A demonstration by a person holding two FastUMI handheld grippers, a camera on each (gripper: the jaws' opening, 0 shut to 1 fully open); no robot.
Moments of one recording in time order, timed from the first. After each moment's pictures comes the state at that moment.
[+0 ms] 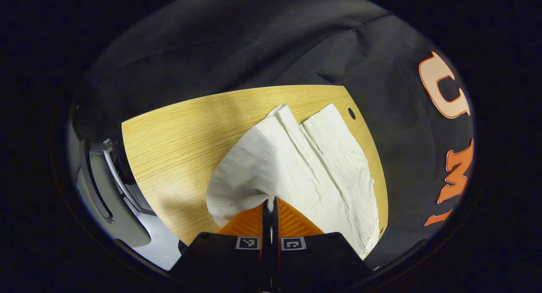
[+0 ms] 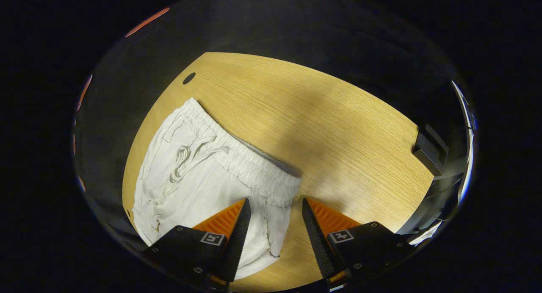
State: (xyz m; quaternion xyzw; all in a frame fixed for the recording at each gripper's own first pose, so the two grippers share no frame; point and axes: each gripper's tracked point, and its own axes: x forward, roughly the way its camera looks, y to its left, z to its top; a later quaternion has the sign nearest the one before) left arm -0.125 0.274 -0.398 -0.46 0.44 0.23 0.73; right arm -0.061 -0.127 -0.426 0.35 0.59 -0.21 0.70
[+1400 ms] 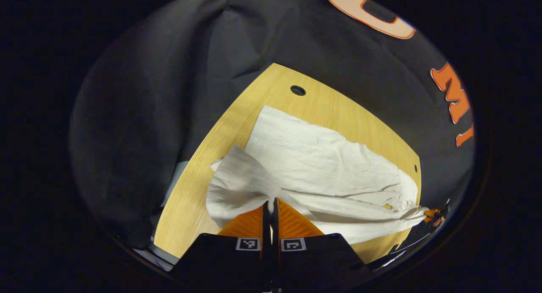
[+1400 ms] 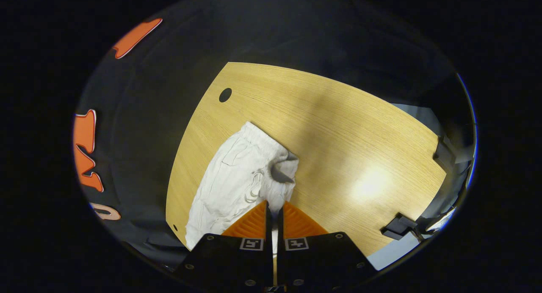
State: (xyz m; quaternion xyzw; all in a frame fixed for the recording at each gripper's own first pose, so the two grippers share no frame) left arm 0.022 0.293 -0.337 -0.20 0.56 0.03 0.80; right arm 0.044 -0.101 -0.337 0.45 0.58 -0.17 0.66
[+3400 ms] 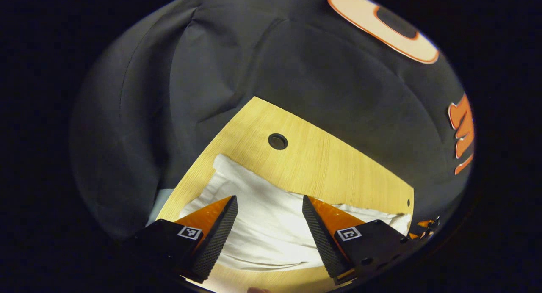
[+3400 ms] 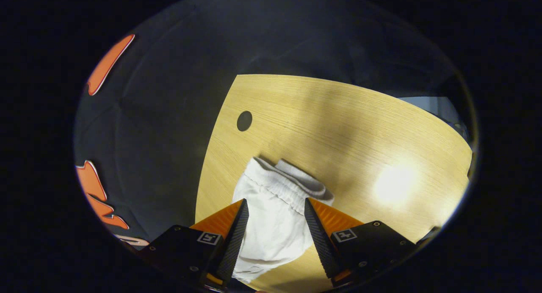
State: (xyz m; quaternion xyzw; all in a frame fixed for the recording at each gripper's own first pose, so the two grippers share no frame) left arm 0.189 0.301 -0.291 -0.22 0.48 0.05 0.85; right arm 0.138 -0.128 -0.378 0.52 0.53 -0.17 0.65
